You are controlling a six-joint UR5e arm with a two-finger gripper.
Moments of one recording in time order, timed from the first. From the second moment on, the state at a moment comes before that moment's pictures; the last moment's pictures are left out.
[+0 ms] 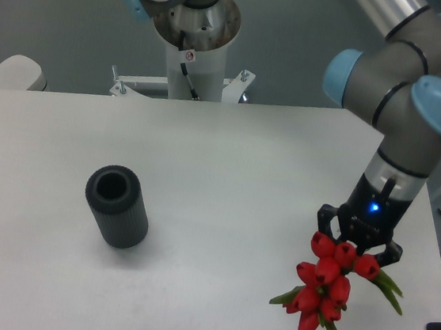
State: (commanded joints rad) arm 2.67 -2.16 -1.21 -1.17 1.34 1.32
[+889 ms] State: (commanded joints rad) arm 2.62 -2.33 -1.12 -1.20 1.61 1.63
